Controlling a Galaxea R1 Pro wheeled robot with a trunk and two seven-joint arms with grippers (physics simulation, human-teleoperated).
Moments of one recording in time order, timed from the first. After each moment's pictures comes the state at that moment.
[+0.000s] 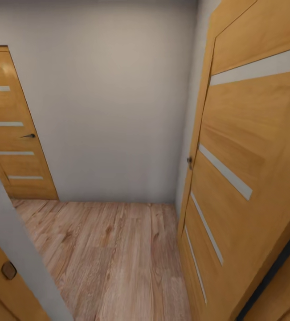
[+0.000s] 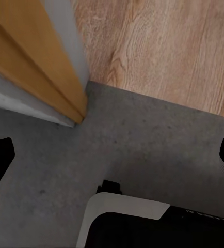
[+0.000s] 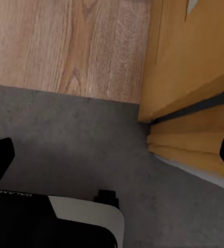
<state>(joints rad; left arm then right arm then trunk) -0.25 0.05 0.27 0.01 -0.02 -0.38 -0.02 -0.34 -0.05 0.12 -0.03 -0.02 -0.23 0.07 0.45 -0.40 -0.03</state>
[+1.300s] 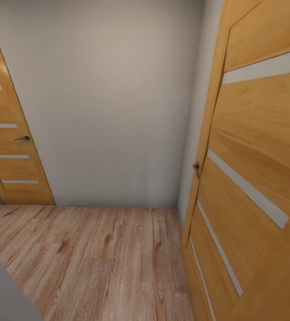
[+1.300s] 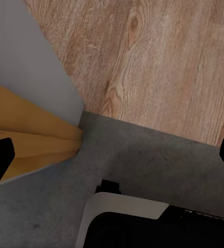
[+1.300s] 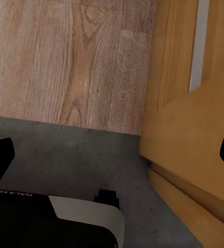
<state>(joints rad) -0.25 0.05 0.27 0.01 -0.02 -0.38 -0.02 -0.34 -0.05 0.12 -0.03 -0.02 -0.23 0.07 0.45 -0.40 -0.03</state>
